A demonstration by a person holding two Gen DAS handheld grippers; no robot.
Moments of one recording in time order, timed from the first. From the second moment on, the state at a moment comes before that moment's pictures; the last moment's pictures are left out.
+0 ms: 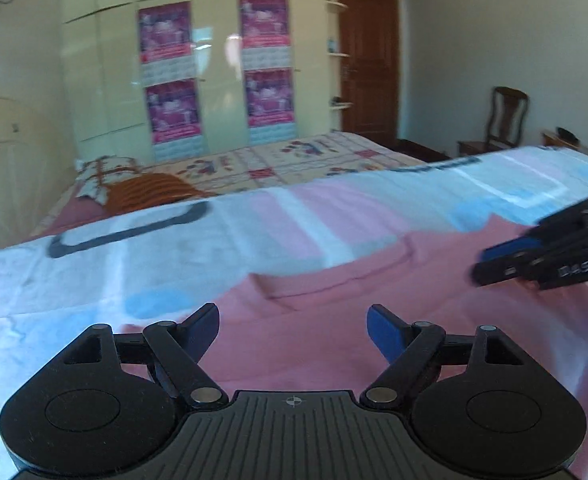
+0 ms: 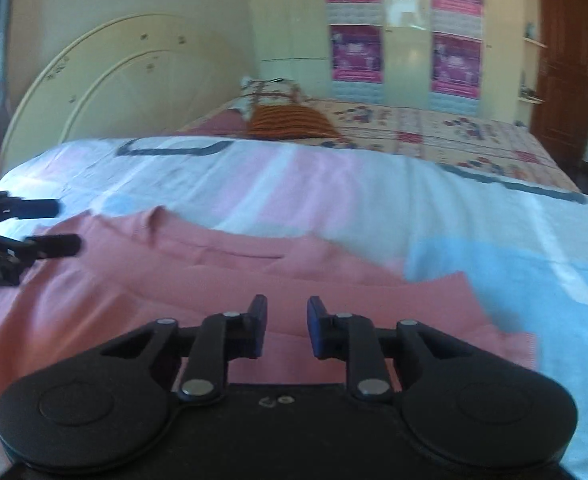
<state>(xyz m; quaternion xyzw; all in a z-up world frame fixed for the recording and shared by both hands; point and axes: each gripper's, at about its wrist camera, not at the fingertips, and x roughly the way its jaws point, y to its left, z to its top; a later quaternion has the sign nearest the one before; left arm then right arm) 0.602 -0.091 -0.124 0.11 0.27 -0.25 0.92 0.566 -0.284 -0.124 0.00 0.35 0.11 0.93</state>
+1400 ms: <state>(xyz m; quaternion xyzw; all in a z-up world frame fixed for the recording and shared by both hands) 0.522 -0.029 -0.150 0.08 0.33 -0.12 0.93 0.463 -0.291 -0.129 -0.04 0.38 0.02 0.93</state>
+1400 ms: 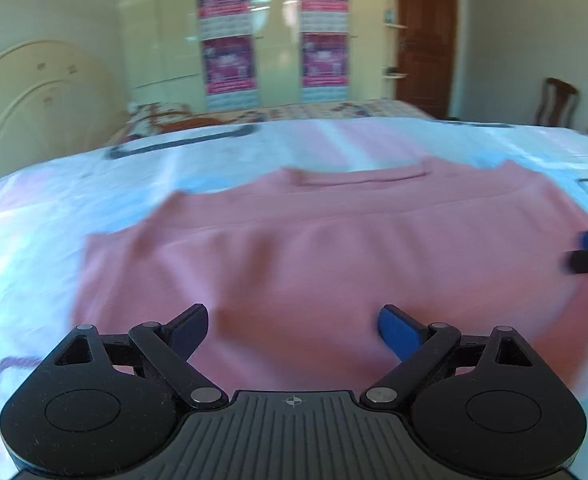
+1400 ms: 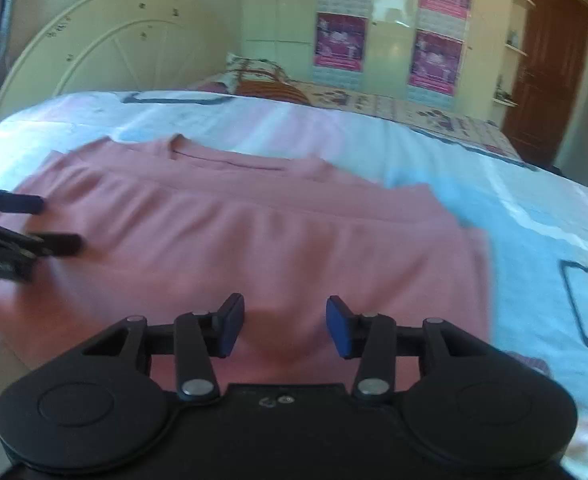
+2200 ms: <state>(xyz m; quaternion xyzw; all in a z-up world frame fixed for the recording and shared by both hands) 0.455 -0.009 -0.156 0.07 0.35 -0.10 0.93 0.400 -0.266 -0.137 -0.04 0.39 0.01 0.92</state>
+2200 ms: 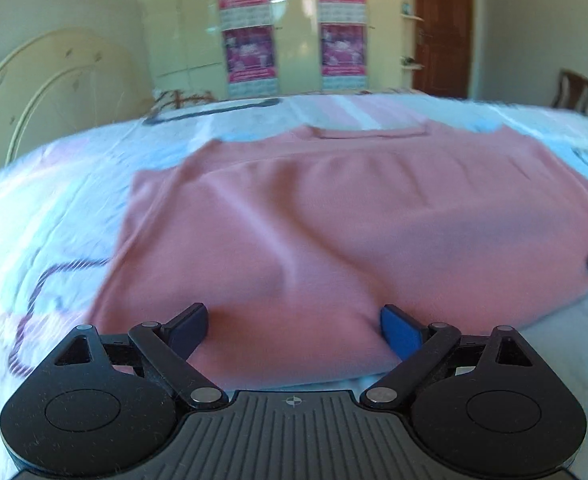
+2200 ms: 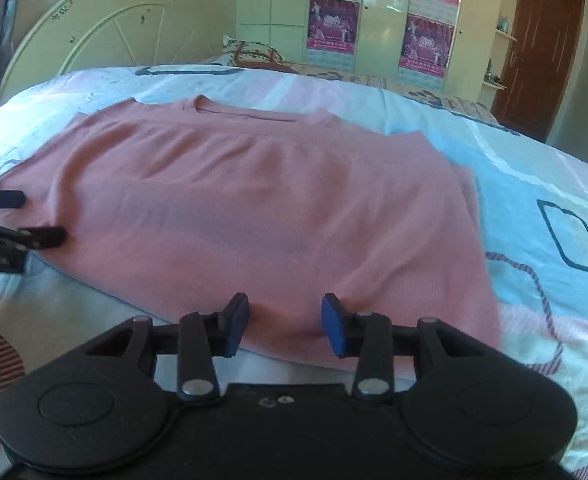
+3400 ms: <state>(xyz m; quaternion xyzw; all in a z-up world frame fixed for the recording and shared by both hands) 0.449 0.021 -0.164 0.07 0.36 -0.05 0.93 0.388 -0.331 -0.143 -0.02 0.43 -0.08 0.90</state>
